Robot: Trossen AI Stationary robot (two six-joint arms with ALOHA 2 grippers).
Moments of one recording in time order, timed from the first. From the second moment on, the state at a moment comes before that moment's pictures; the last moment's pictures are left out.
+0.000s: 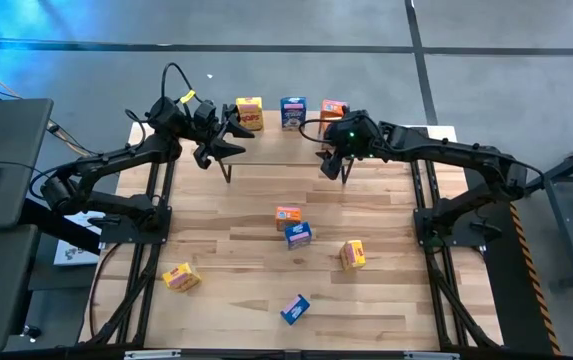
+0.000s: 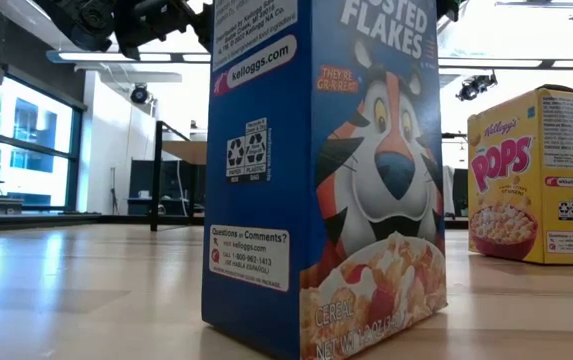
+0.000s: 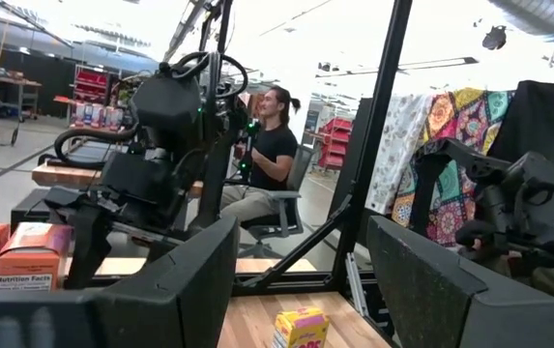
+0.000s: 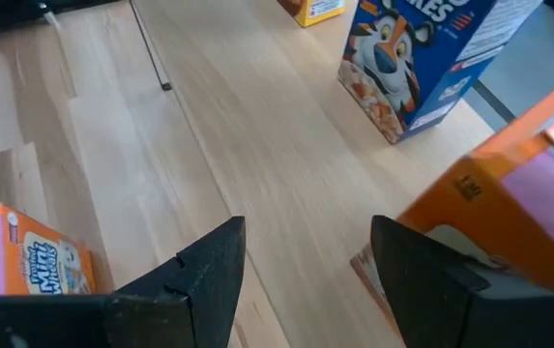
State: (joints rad) left arm 0.72 1.22 0.76 0.86 1.04 -0.49; right arm -0.37 1.41 1.20 -0.48 0.10 0.00
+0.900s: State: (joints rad) left arm 0.72 1.22 0.76 0.86 0.95 -0.49; right arm -0.30 1.35 1.31 -0.64 0.10 -0.04
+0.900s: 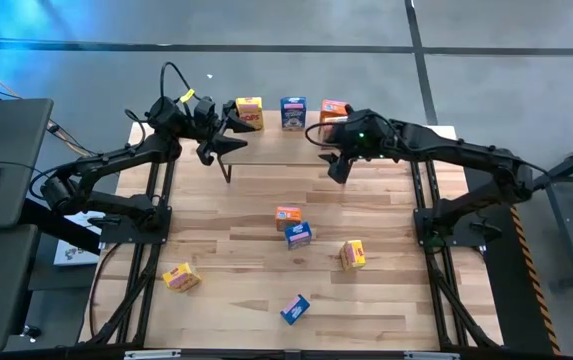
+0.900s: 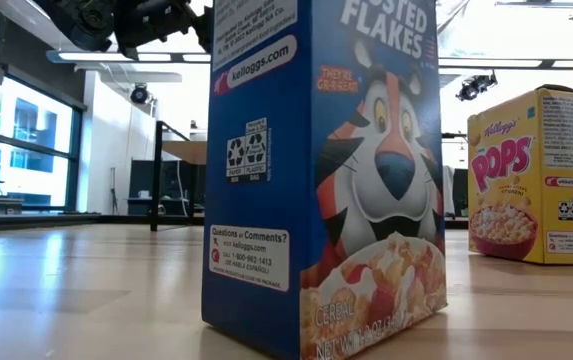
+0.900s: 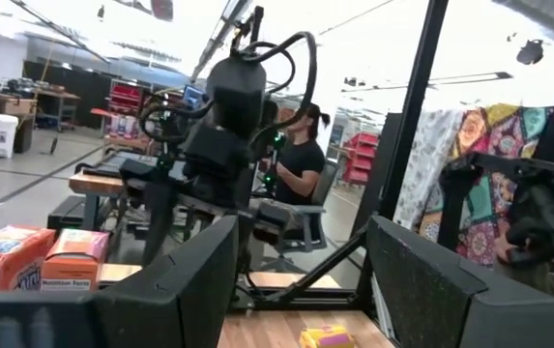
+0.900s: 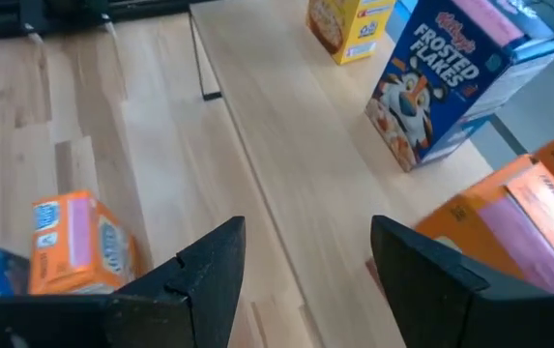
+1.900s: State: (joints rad) left arm 0.69 1.22 0.76 0.86 0.96 -0.57; right arm -0.08 1.10 1.31 -0.90 0.41 0.11
